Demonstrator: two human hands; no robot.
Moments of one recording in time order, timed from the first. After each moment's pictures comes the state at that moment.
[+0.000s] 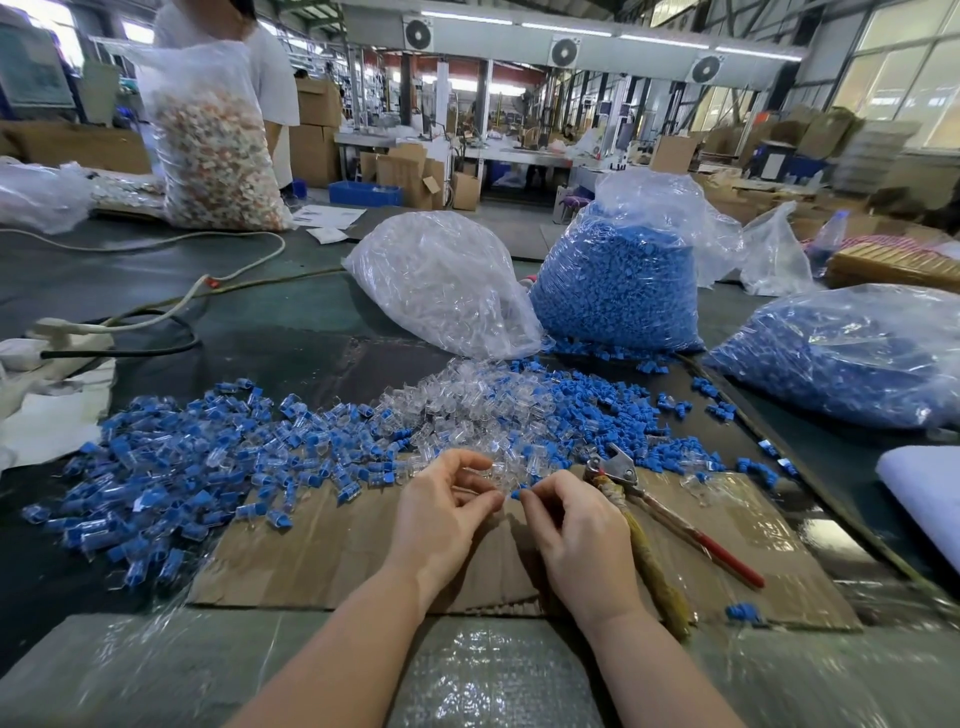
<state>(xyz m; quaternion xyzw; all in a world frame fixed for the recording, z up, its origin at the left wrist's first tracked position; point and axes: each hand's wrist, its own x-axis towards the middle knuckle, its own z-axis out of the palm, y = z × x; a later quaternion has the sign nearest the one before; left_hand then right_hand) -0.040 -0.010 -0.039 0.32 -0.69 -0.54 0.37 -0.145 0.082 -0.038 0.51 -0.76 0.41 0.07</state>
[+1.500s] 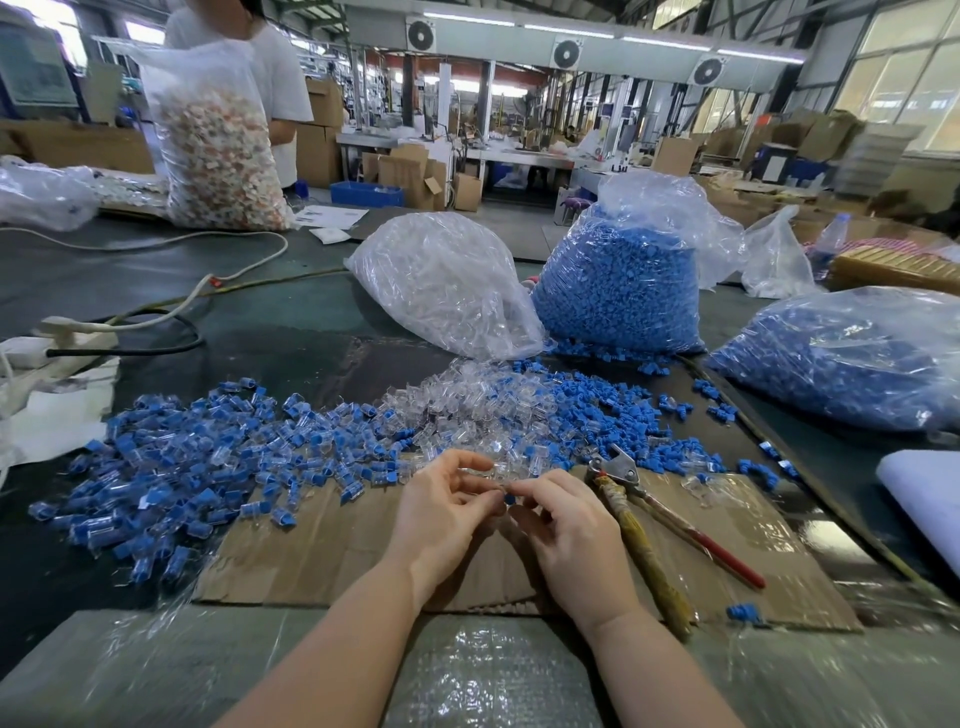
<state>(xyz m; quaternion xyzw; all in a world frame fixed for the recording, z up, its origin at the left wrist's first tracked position) -0.035 -0.011 -0.034 0.31 -0.64 -0.60 0.35 -0.144 0.083 -0.037 0.59 -0.69 0.41 0.05</state>
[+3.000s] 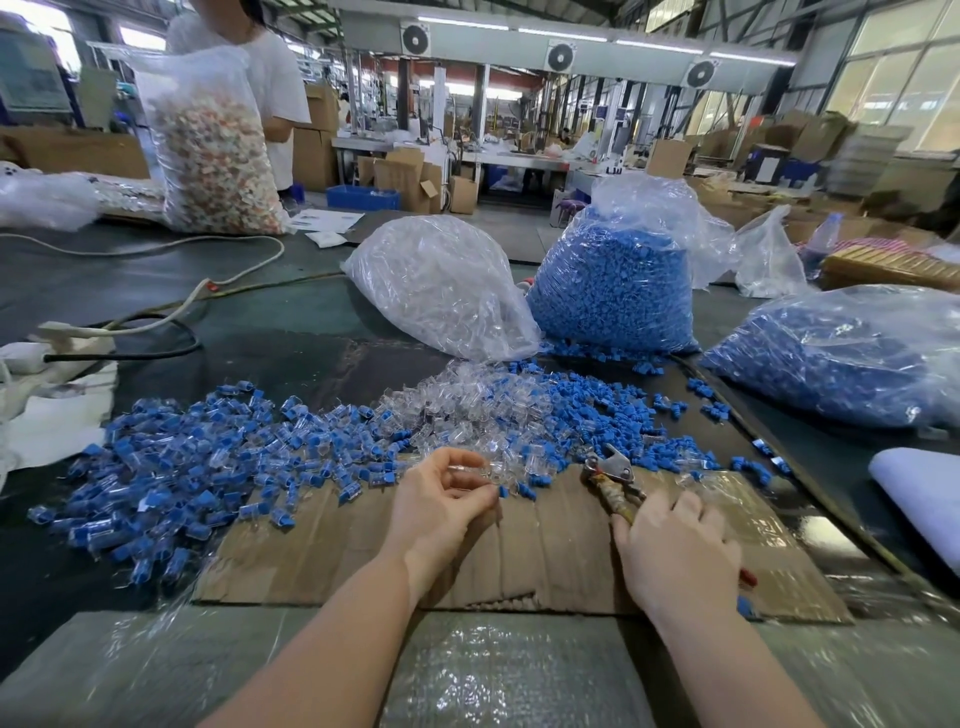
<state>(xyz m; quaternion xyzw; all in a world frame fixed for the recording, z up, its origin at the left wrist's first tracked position) -0.034 -0.014 -0.034 0.32 -0.62 -0.63 0.35 -0.174 0.120 -0.014 0.30 -0.95 -0.01 0.07</state>
